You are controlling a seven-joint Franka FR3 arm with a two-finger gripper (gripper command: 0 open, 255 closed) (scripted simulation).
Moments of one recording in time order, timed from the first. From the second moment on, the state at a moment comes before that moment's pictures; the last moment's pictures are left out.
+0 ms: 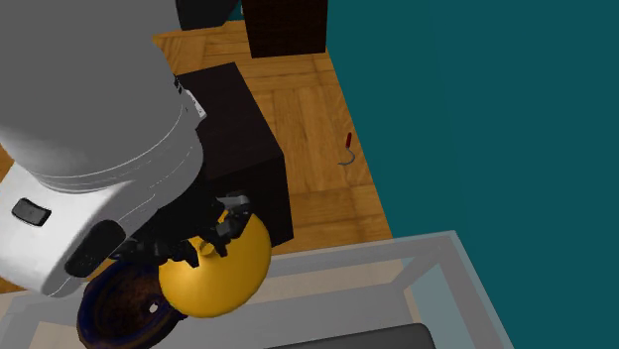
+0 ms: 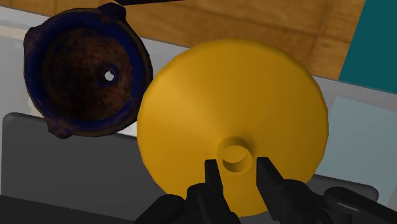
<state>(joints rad) -0.01 0.04 0.12 -2.13 -0.05 2.17 0.18</state>
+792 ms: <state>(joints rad) -0.15 -0.10 -0.03 -2.26 -0.04 2.16 -0.12</state>
